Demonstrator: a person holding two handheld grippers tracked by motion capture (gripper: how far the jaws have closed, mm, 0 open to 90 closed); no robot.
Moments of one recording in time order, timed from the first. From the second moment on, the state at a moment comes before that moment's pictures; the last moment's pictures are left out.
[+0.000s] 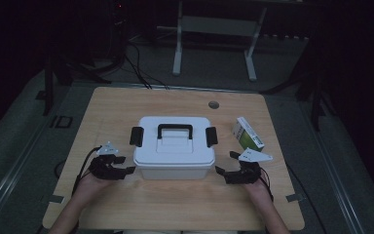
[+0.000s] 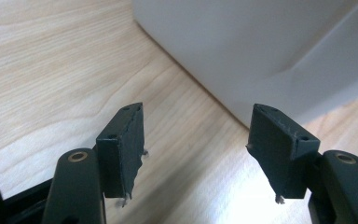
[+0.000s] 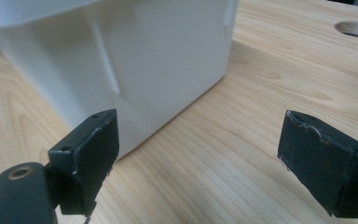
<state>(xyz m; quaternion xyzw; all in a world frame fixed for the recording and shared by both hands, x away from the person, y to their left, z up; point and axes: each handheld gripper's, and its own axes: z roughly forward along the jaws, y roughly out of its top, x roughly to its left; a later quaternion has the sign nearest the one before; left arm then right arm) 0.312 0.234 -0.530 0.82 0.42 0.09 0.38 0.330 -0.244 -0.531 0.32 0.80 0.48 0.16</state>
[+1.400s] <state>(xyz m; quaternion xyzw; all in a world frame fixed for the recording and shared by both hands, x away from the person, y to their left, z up) 0.310 0.246 -0.493 0.94 0.32 -0.01 0.15 0.322 -0.256 -0.541 0.31 0.81 0.48 0.13</state>
